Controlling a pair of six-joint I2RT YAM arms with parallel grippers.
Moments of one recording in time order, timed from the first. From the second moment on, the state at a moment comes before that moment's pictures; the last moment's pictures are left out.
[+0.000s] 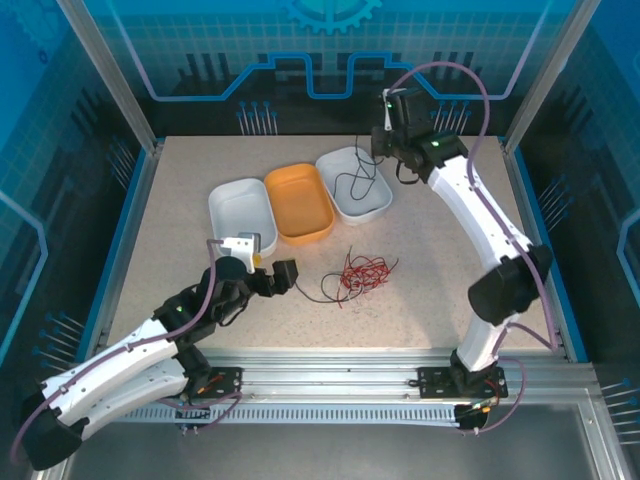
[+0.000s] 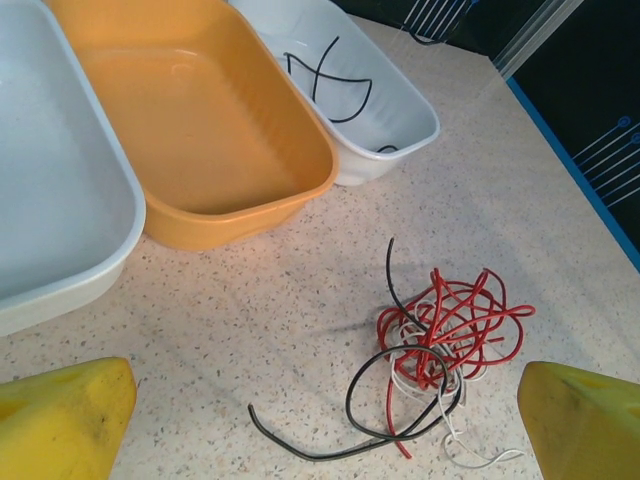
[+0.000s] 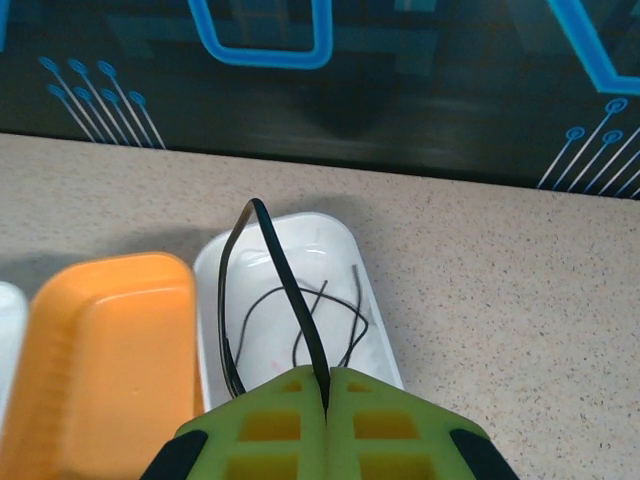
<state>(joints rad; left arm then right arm) -0.75 0.72 0.52 -0.26 -0.24 -0.62 0.41 1.80 1.94 -0.78 0.22 0.19</state>
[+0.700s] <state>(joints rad) -0.75 0.77 0.52 -0.27 -0.21 -0.64 0.38 2.22 2.21 -1.07 0.29 0.20</state>
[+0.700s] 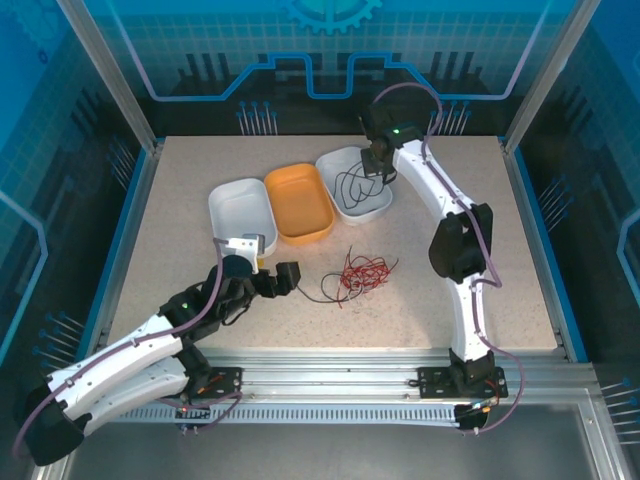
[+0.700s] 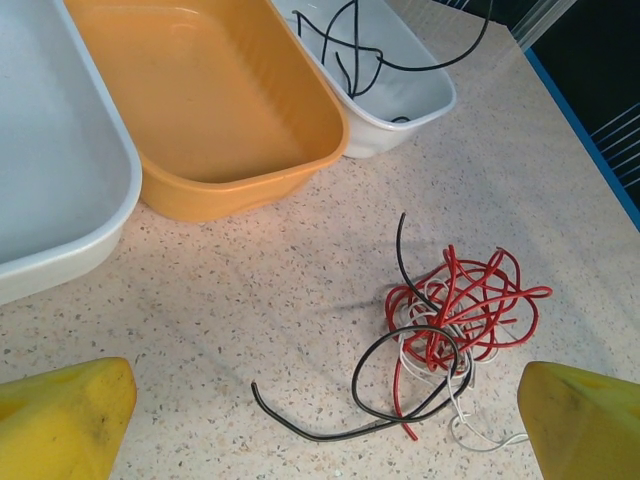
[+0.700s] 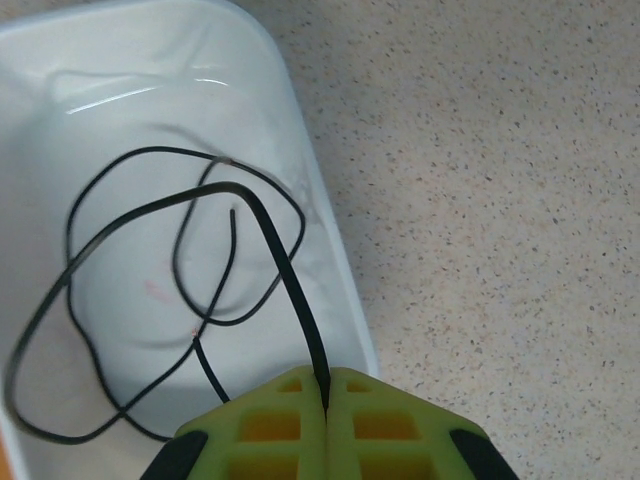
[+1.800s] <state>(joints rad) -0.75 0.81 0.52 -0.26 -0.19 -0.67 0.36 2.29 2.04 -0.94 0.34 0.46</state>
